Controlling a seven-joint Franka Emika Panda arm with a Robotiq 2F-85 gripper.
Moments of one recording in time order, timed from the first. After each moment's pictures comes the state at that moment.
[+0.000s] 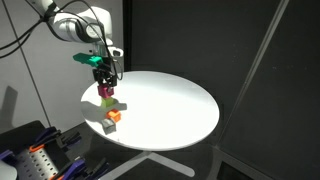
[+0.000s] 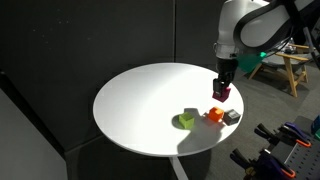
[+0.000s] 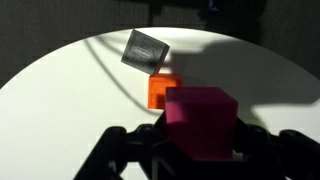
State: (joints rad) arm 0.08 -0.05 0.07 -2.50 -0.07 2.37 0.11
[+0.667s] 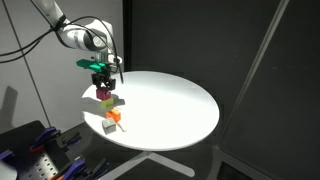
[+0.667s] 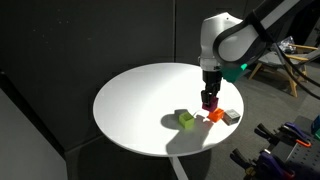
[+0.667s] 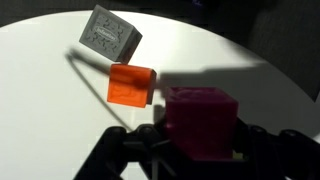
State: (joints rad) arm 0.12 0.14 0.11 -2.38 -0.05 2.37 0.06
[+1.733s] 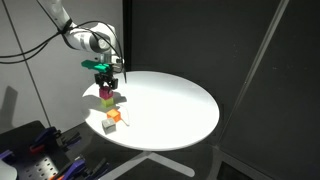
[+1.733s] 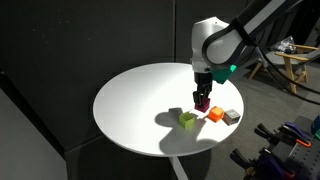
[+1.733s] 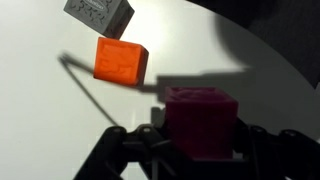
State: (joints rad) arm 0.13 0.24 0.11 -2.28 -0.05 2.37 0.05
